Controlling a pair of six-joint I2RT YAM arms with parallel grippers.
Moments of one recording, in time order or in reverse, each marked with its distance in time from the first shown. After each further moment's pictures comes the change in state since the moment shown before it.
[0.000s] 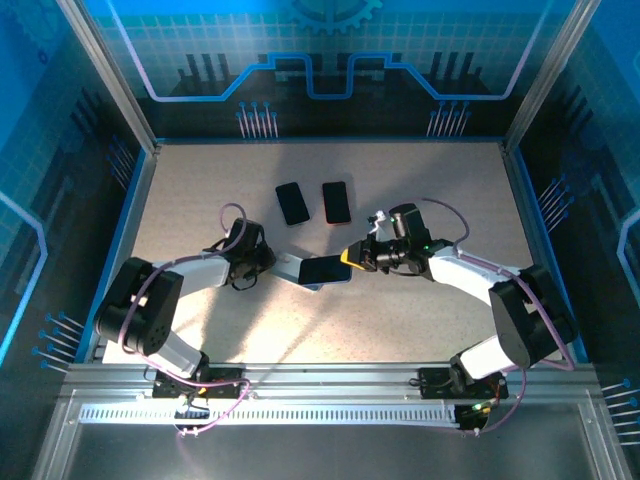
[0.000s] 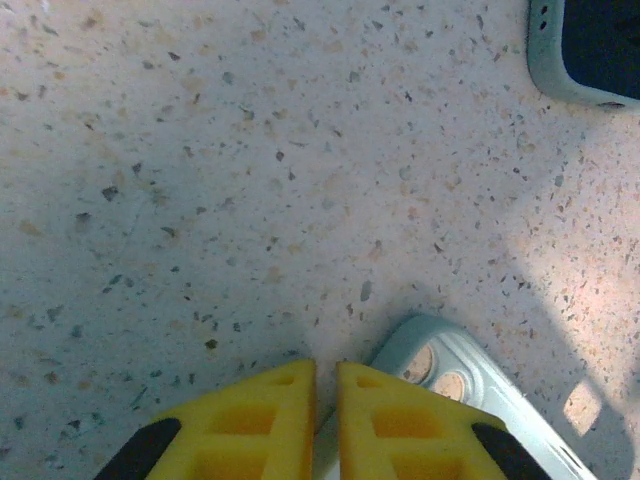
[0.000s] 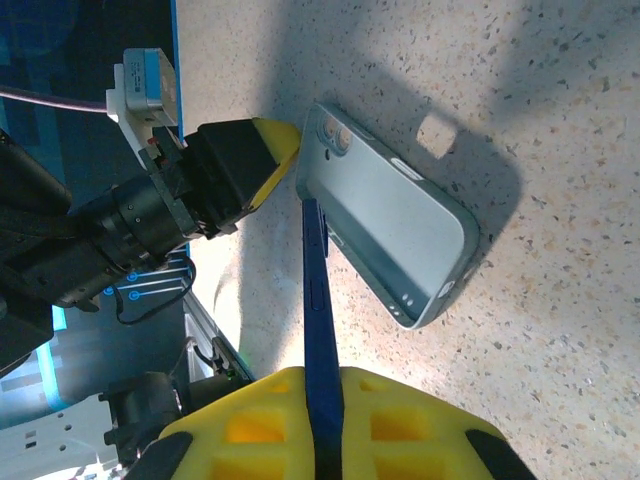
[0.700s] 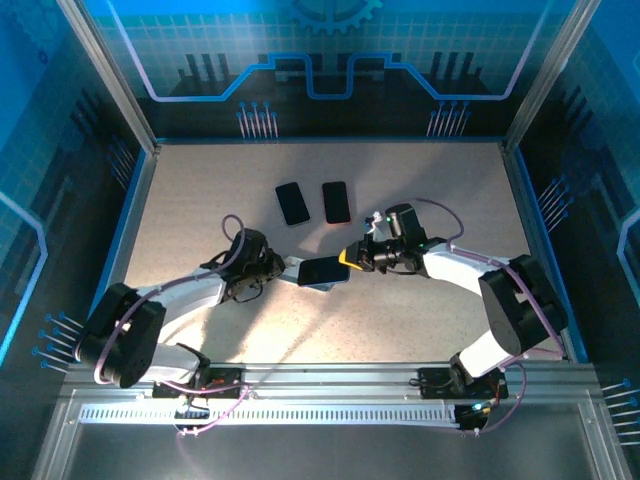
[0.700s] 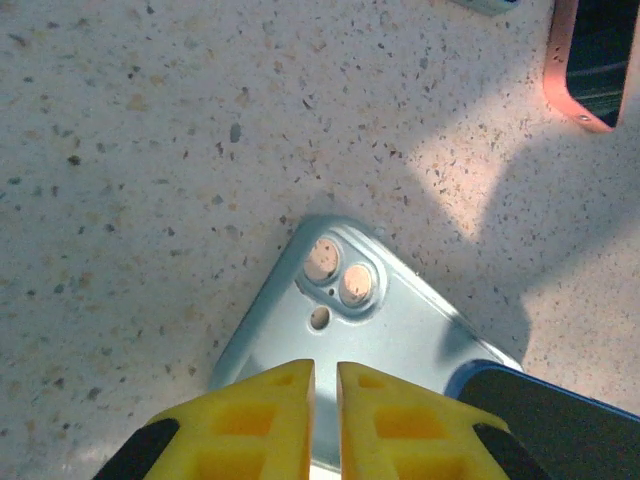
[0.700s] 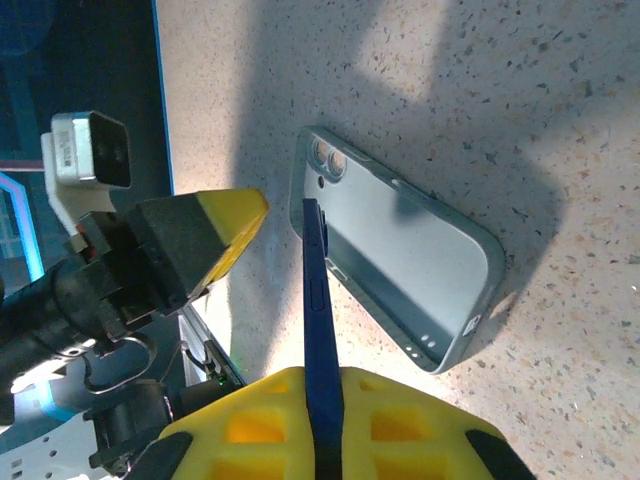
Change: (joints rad) left arm -0.111 -0.195 -0.103 0.013 0.036 -0.115; right arm 0.000 0.078 0.014 0.029 -0.008 0.000
